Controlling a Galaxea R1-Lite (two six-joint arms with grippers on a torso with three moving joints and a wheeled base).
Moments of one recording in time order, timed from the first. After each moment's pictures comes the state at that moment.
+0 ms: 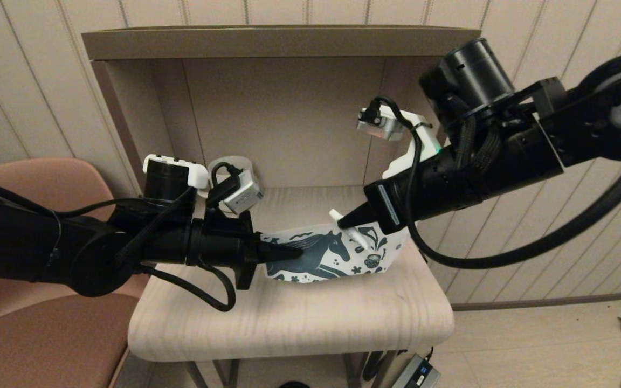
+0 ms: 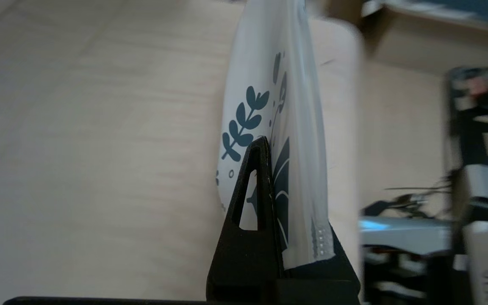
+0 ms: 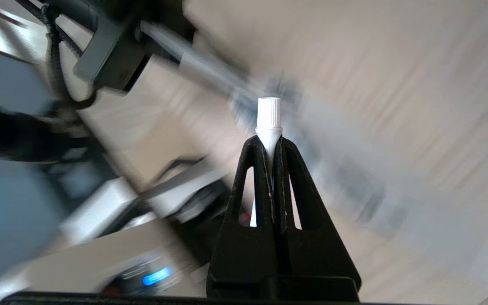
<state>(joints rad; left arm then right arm) -0.48 1.85 -1.00 -0.43 -0.83 0.34 0.60 1.78 -1.71 0.58 0.34 0.02</state>
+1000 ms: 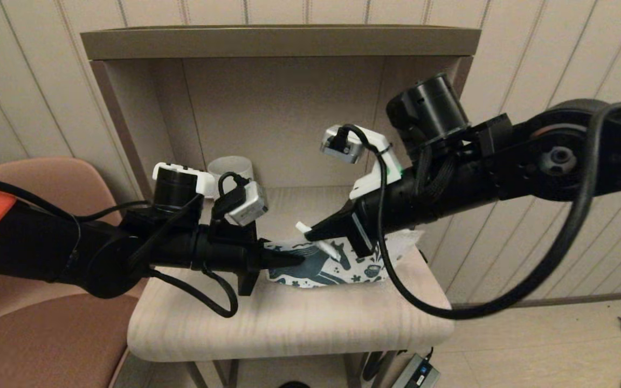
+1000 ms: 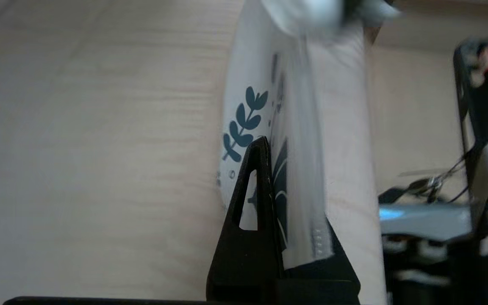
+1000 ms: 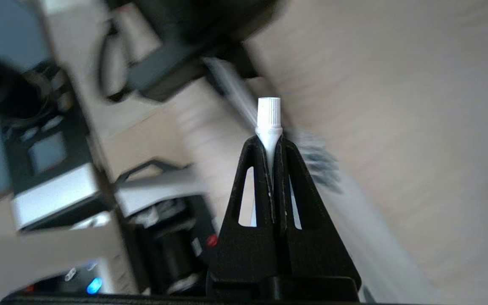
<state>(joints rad) -0.48 1.88 -0.99 -0.45 -0.84 0.47 0.64 1.83 -1.61 0.38 0.47 -0.19</state>
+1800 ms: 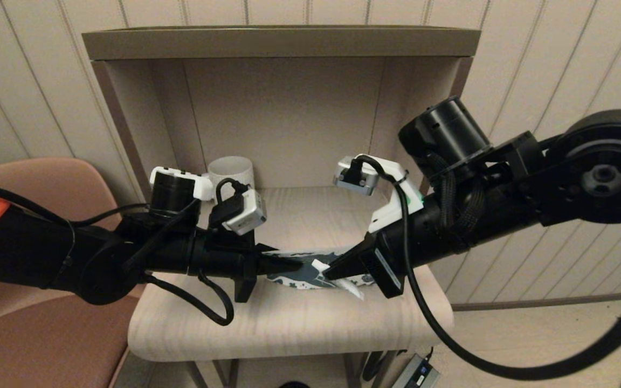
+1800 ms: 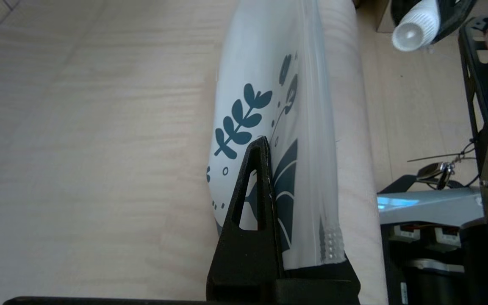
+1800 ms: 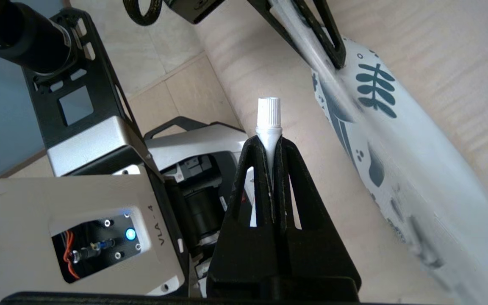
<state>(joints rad) -0.48 1.87 -0.96 -0.45 -0.83 0.52 0.65 1.76 -1.49 0.47 0.47 -0.19</state>
